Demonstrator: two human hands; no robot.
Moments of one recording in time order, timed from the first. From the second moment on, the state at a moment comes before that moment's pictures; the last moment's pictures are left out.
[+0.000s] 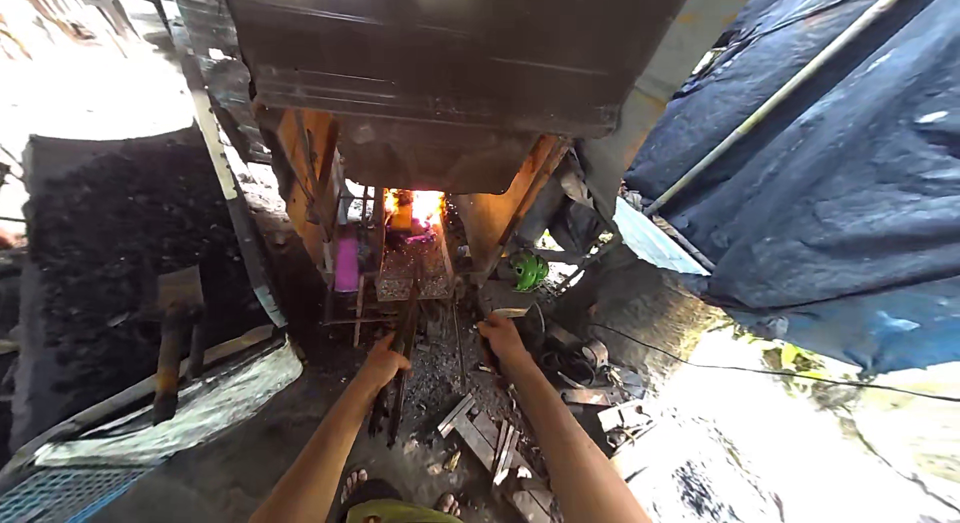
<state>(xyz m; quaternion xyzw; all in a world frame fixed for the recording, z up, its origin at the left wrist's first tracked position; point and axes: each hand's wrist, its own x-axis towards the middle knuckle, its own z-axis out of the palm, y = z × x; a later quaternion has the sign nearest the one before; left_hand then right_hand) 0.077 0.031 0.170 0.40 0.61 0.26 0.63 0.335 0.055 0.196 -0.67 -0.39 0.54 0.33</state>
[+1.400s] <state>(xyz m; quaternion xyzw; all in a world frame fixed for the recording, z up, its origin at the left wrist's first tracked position) -0.015 -0.060 0.128 0.34 0.58 0.33 0.66 0.232 0.155 0.269 -0.73 -0.66 0.20 0.01</state>
